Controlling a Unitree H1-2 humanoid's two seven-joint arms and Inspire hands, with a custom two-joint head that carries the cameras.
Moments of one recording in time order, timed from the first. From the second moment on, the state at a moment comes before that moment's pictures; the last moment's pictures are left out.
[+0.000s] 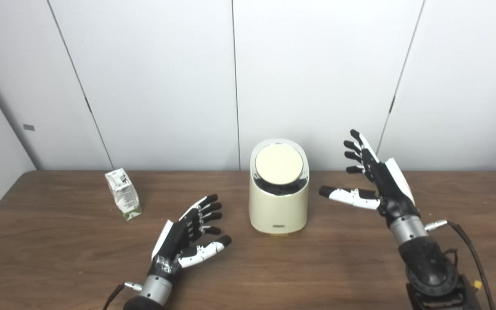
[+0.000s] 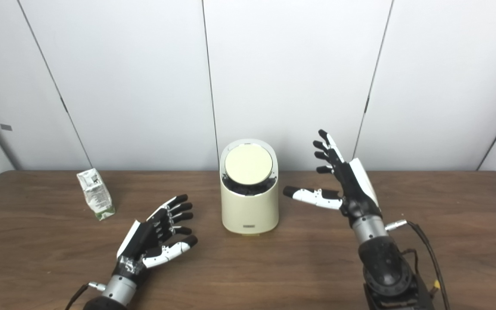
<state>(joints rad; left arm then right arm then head) -0.20 0.12 -0.02 0.17 -0.06 -0.18 -0.18 -0.45 -0.19 0.04 -0.05 -0.32 0.17 0.05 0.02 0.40</state>
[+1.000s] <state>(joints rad) -0.22 0.11 -0.02 0.20 -0.05 -0.19 -0.18 -0.69 -0.19 0.17 0.13 -0.46 0.27 0.08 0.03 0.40</state>
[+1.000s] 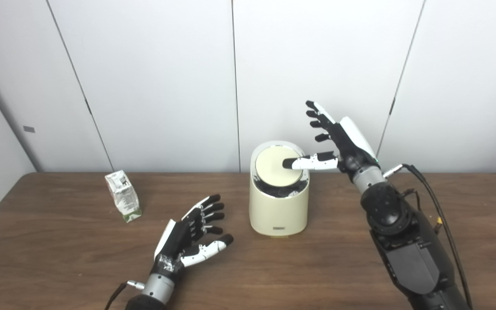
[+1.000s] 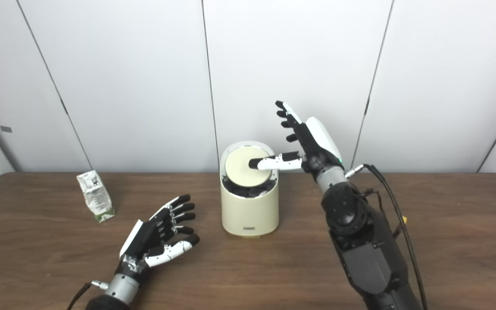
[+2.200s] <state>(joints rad) -0.22 0.10 -0.03 0.18 -0.05 -0.18 -0.18 -0.77 -0.25 0.40 0.14 -0.80 0.38 0.16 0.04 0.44</state>
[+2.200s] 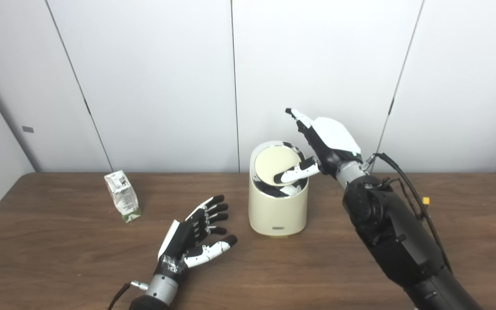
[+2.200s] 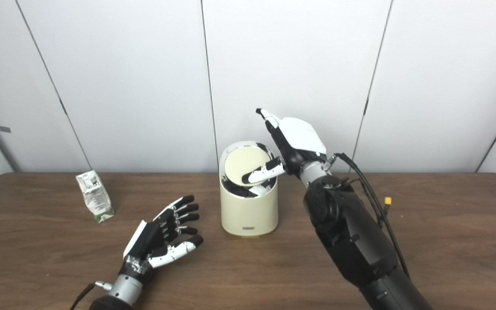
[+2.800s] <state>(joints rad) -0.21 0.10 -0.03 0.18 -0.05 -0.18 -0.18 -0.80 -0.21 0.34 0.10 -0.98 0.44 0.42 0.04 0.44</state>
